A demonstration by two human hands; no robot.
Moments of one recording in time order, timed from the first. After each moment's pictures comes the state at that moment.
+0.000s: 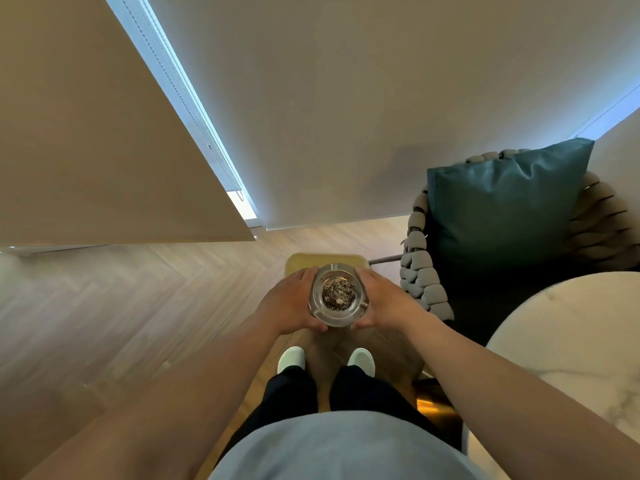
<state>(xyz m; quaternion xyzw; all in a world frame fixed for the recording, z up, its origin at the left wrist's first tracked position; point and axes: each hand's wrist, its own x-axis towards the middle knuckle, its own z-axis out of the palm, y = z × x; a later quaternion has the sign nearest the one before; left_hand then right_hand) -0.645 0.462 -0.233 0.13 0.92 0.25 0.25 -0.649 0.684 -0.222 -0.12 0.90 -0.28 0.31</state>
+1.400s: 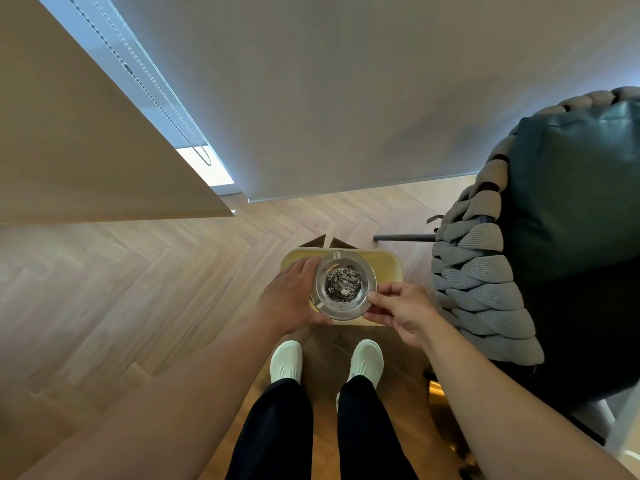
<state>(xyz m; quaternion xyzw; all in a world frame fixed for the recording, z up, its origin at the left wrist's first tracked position) -0.739 0.433 -0.426 0.13 0.91 0.28 0.28 -0.715 0.654 -0.412 0.43 0.55 -0.65 0.30</state>
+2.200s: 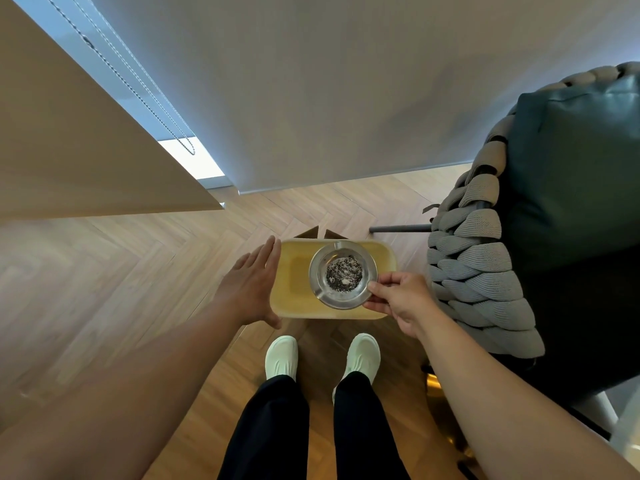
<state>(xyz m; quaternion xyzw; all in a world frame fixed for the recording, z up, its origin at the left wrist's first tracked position) -0.746 0.394 -0.459 0.17 0.93 0.06 0.31 -0.717 0.668 -0.440 0.44 0.59 -0.62 0.27</state>
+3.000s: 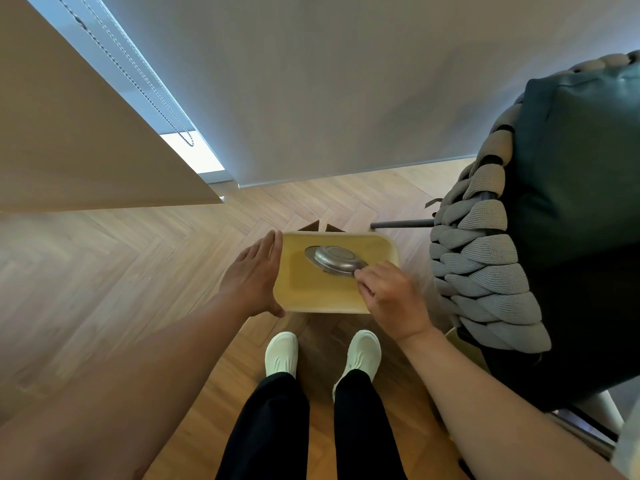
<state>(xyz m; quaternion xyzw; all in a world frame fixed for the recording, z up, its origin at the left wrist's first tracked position) -0.743 0.404 -0.463 0.16 0.94 0.04 0.30 -0.695 0.656 -0.438 -0.16 0.96 -0.24 -0.02</state>
